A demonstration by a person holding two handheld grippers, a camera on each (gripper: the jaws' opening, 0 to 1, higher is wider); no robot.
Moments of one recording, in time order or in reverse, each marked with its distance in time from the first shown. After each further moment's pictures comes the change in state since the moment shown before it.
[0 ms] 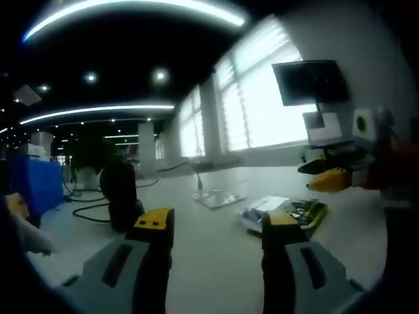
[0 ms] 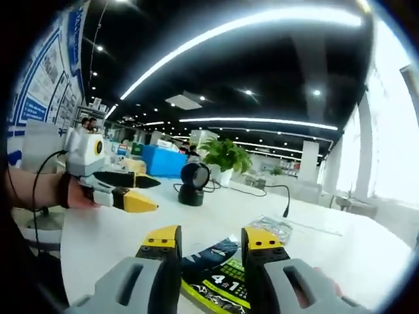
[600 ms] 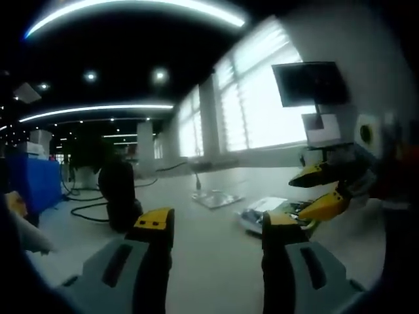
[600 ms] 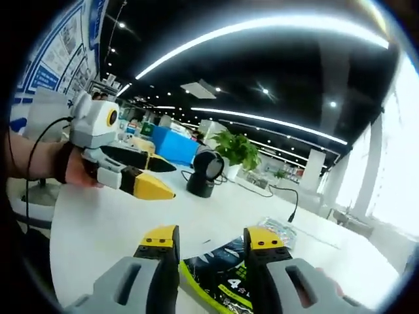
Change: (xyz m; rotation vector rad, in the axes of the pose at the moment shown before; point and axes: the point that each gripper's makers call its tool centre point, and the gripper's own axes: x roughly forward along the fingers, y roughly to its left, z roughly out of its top) left arm -0.001 -0.003 0.000 -0.009 -0.001 -0.009; right arm 0.017 0.028 -0.007 -0.137 0.045 0.010
